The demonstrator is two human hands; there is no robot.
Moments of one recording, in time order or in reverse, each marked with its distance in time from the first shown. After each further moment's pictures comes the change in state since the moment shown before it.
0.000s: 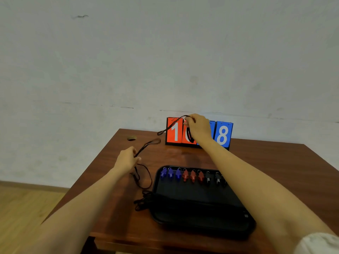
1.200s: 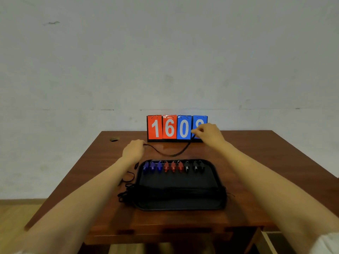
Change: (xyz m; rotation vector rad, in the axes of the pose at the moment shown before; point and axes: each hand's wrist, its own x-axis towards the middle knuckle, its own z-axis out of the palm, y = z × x) left_hand -0.051 0.104 0.025 0.298 -0.024 0.274; right_hand -0.061 0.065 -0.113 -0.329 -0.164 0.078
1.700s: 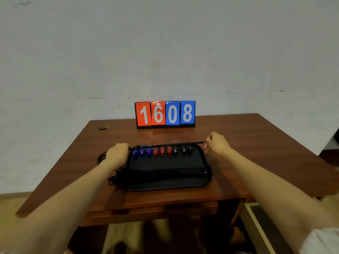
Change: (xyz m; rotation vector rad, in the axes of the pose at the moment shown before) left_hand -0.037 -0.026 0.035 0.270 -0.134 -0.016; right_hand -0.067 0.093 0.015 0.173 -0.088 0.367
